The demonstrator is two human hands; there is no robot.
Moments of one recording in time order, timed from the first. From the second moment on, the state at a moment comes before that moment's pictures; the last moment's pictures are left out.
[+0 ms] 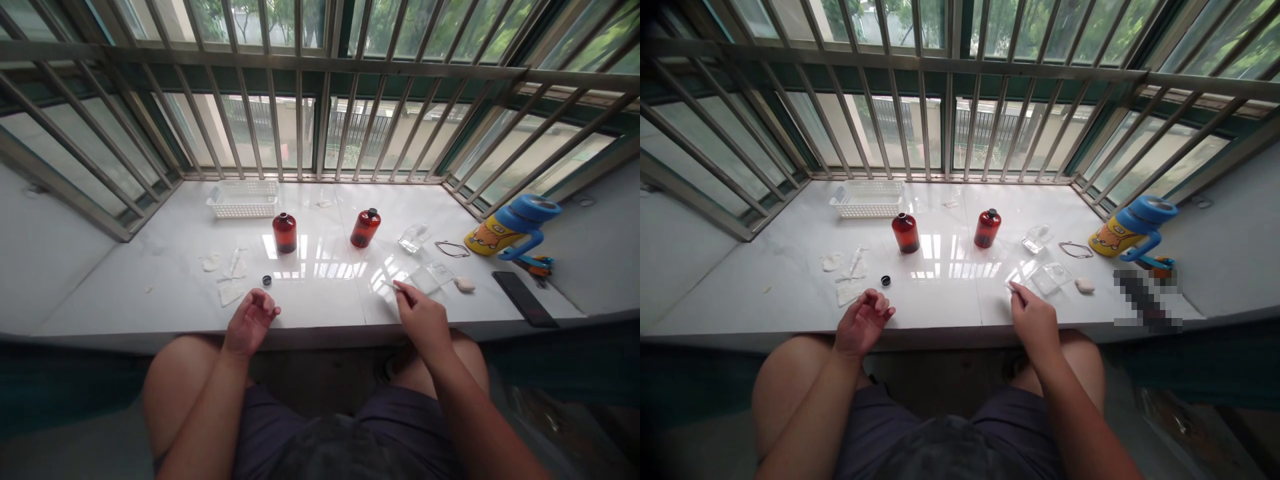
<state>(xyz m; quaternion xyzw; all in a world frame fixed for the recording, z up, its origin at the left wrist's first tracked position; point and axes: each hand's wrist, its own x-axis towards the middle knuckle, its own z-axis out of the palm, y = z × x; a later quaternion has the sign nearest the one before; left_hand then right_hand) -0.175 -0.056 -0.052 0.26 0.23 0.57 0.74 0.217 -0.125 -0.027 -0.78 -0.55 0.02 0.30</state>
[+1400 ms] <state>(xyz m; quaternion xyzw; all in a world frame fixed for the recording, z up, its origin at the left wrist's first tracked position) -0.175 -0.056 -0.051 0.26 0.22 0.57 0.75 0.223 -0.010 -0.030 -0.77 -0.61 0.00 0.18</state>
